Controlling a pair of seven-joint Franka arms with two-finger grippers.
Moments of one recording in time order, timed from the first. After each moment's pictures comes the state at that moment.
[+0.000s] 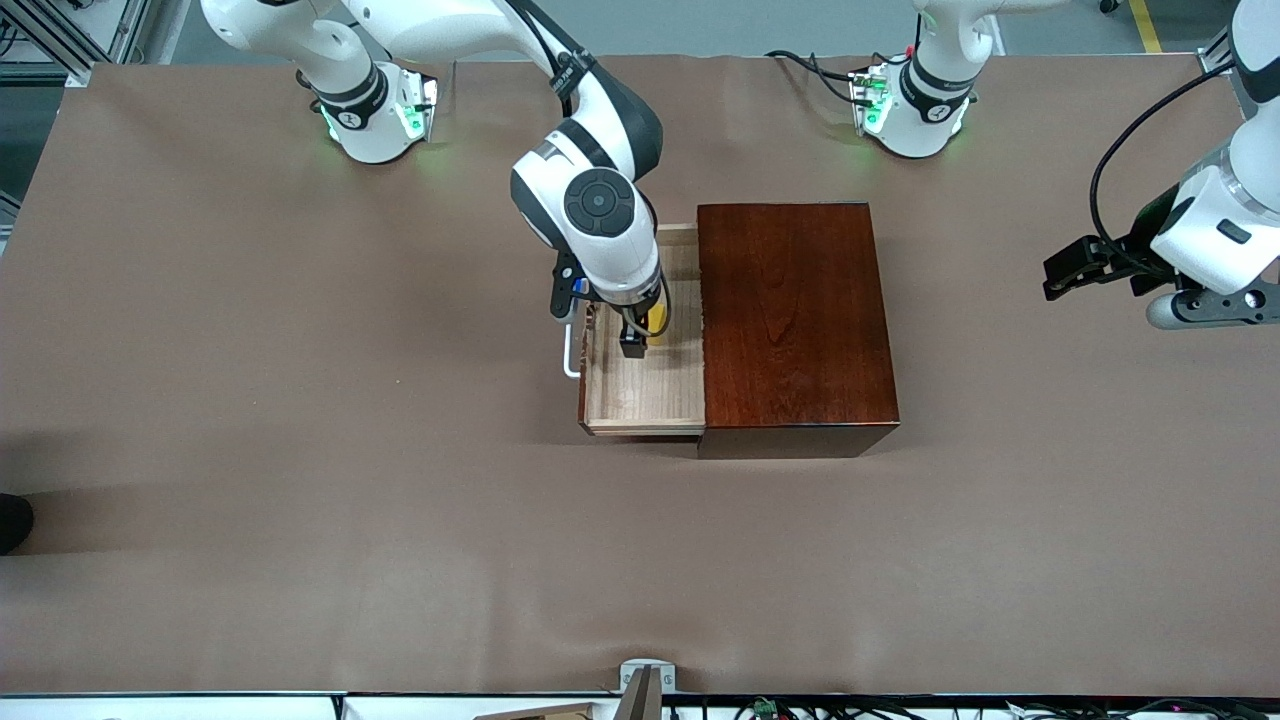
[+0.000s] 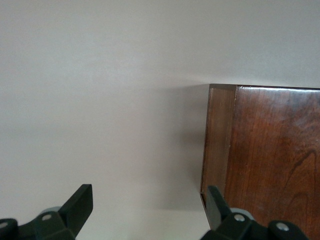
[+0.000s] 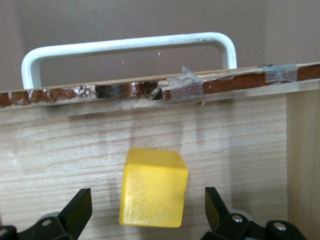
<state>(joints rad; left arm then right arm) 0.03 0.05 -0.14 -1.57 0.01 1.59 -0.15 0.82 0.58 -0.03 -1.49 0.17 2.09 2.39</state>
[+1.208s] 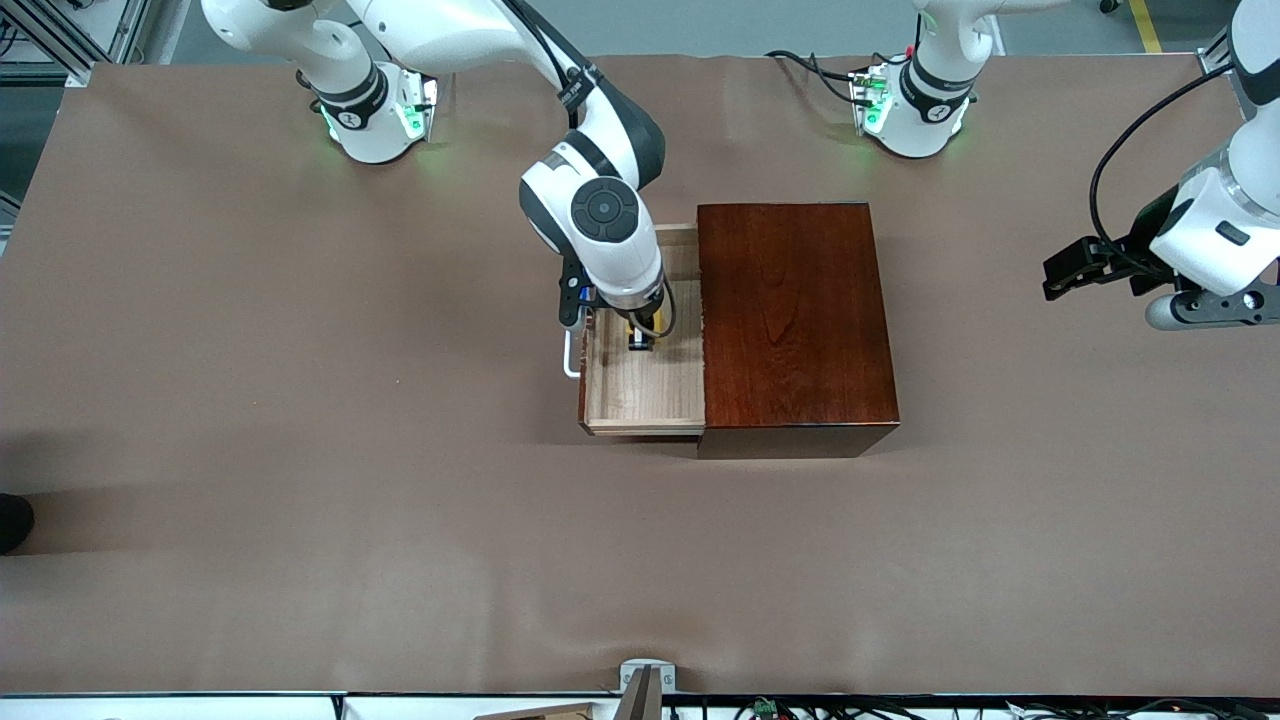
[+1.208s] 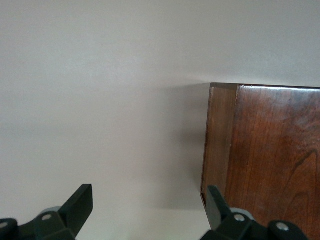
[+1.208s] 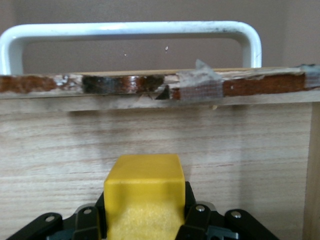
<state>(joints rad) 0.03 0.05 -0.14 -1.58 0.01 1.59 -0.15 0.83 0.60 -0.04 -1.52 0.17 2.17 2.32</state>
